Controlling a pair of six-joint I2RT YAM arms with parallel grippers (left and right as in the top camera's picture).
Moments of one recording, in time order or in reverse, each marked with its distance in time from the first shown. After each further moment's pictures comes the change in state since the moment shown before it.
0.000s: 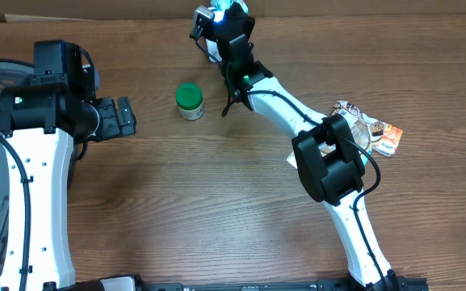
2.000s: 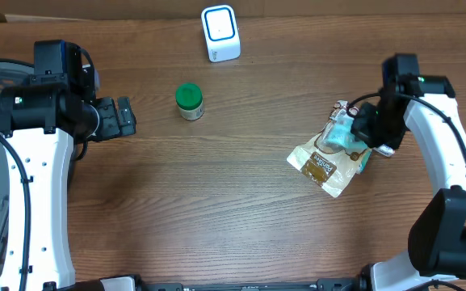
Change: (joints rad) left arm 0.000 0.000 0.000 0.000 0.000 0.000; right arm -0.617 -0.750 -0.633 -1.421 -0.671 1.630
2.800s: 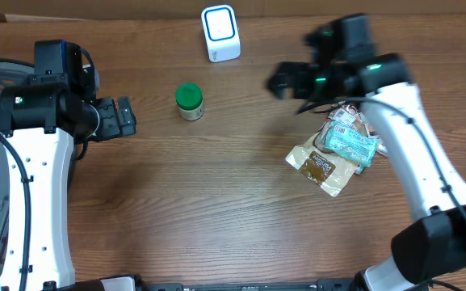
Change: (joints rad) left arm 0.000 0.000 0.000 0.000 0.000 0.000; right arm 0.387 0.010 0.266 0.277 -0.291 -0.135
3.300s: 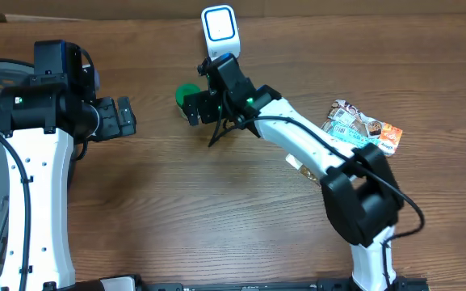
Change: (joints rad) left arm 0.000 0.000 0.000 0.000 0.000 0.000; right arm 0.333 0.354 0.000 0.443 0.238 0.041
